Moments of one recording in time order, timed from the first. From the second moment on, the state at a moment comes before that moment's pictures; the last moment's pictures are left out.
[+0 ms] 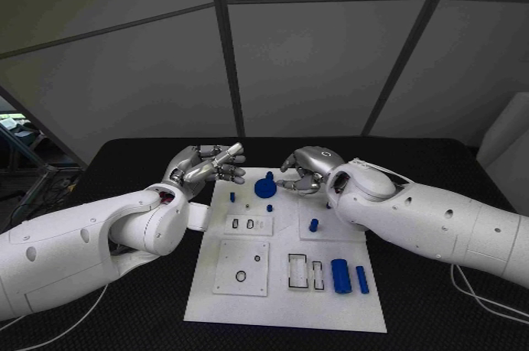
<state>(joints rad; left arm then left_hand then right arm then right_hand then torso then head) 1.13 -0.95 0.07 1.68 -0.06 -0.47 0.38 1.36 0.02 -0.02 0.14 0.12 0.95 0.20 0.09 0.07 1.07 0.14 0.10 0.07 1.23 0.07 0.21 0.34 0.19 1.13 0.17 0.50 0.21 1.23 -0.52 -0.01 1.28 -1.61 -0.35 -0.19 1.20 -0.09 0.19 0.25 0.30 0.92 0.16 0.07 0.07 1.41 0.08 1.32 1.31 1.47 0.00 1.52 1.31 0.04 1.45 0.11 1.50 1.31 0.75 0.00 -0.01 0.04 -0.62</state>
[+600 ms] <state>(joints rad) 1.13 -0.95 0.07 1.67 -0.06 -0.46 0.38 1.36 0.02 -0.03 0.14 0.12 0.95 0.20 0.09 0.07 1.07 0.14 0.09 0.07 1.23 0.07 0.21 0.34 0.19 1.13 0.17 0.50 0.21 1.23 -0.88 -0.01 1.43 -1.25 -0.44 0.04 1.35 -0.14 0.18 0.15 0.34 0.95 0.15 0.07 0.07 1.38 0.06 1.27 1.27 1.47 0.00 1.48 1.31 0.04 1.41 0.11 1.47 1.31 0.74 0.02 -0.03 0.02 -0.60</state>
